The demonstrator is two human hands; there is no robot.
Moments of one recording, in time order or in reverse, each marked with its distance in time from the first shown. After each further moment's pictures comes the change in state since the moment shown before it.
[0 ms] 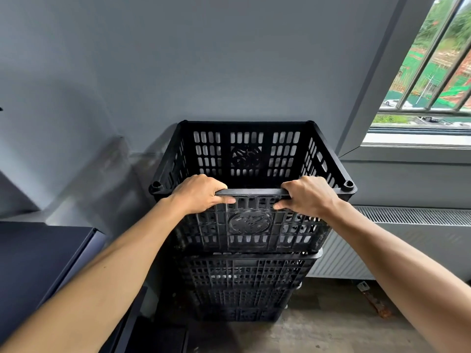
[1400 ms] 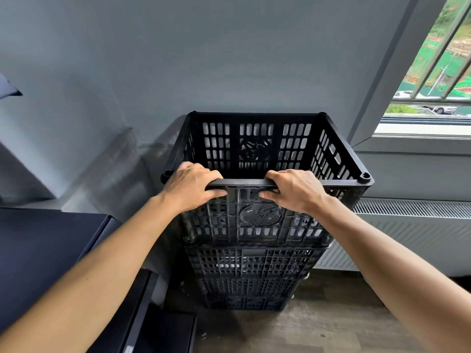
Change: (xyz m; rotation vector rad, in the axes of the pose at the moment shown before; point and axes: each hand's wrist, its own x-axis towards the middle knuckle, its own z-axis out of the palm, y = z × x) left_hand -0.039 -0.026 -0.003 0.201 0.156 0.045; right_hand 0.010 -0.055 0.002 0.140 0.136 -0.097
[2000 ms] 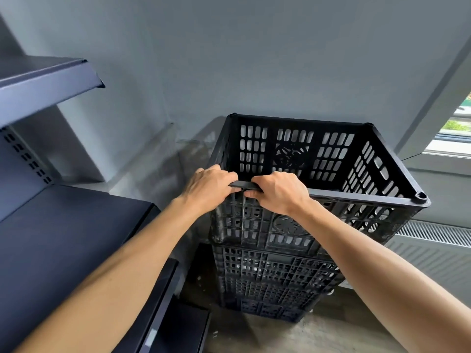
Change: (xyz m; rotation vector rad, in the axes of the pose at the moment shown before) left_hand -0.036 -0.013 -0.021 0.018 -0.007 -0.211; right_hand 0.067 -0.090 0.017 0.081 -0.004 -0.098
